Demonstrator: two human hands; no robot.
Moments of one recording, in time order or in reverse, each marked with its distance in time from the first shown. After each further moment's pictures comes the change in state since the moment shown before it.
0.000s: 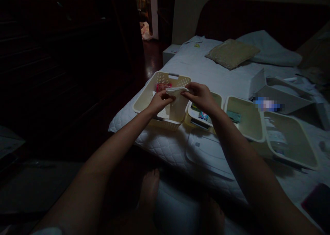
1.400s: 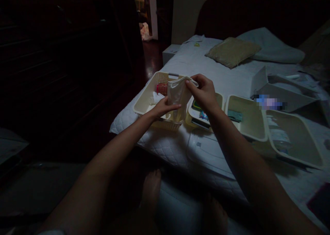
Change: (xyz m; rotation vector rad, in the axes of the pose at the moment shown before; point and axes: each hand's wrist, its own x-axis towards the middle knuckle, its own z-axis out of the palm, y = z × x) left_hand -0.011 -0.012 0.003 0.039 -0.235 -0.085; right_hand 0.007 -0.009 0.009 0.186 0.282 -0.039
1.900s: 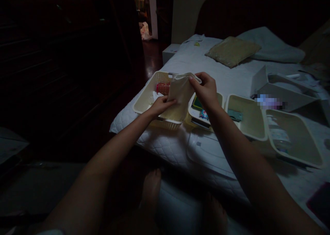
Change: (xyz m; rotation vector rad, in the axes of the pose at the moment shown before) left_hand 0.000 0.006 -0.004 0.065 0.157 -0.116; right_hand 0.008 0.018 -0.002 0.015 0.089 0.073
